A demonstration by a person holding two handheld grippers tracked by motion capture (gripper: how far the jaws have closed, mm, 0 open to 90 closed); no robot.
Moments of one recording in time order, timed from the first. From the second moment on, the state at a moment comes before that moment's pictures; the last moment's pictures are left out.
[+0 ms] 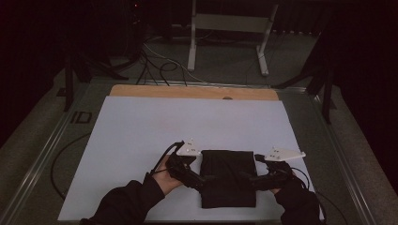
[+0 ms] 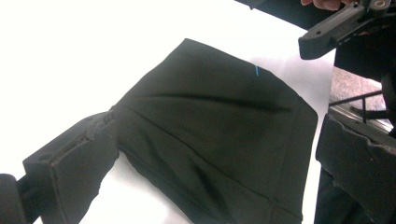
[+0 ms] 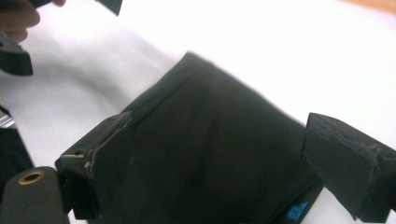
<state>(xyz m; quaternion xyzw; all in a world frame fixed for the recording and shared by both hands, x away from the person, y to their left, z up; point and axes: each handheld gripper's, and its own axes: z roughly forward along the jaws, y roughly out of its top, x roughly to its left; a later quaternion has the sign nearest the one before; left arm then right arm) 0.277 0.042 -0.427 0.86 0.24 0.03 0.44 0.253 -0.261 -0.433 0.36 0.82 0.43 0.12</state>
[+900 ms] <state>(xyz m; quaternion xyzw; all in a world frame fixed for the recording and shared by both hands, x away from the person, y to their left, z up) 0.309 0.037 -0.453 0.84 0.32 0.04 0.44 0.292 -0.257 -0.449 0.40 0.80 0.40 0.17</state>
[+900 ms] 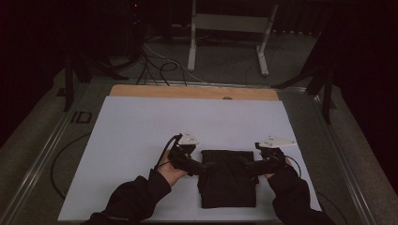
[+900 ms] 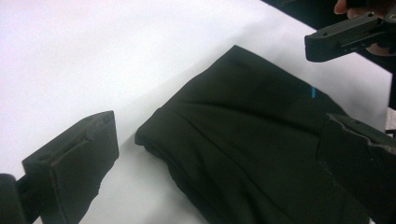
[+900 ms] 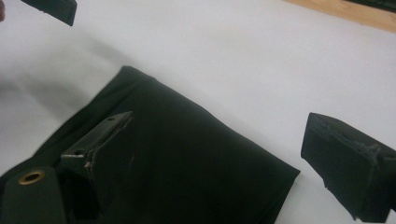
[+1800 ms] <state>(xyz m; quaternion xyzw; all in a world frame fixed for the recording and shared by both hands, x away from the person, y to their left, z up) 0.327 0.023 -0.505 0.83 0.38 0.00 0.41 0.291 -0.275 -0.498 0.48 0.79 0.36 0.14</state>
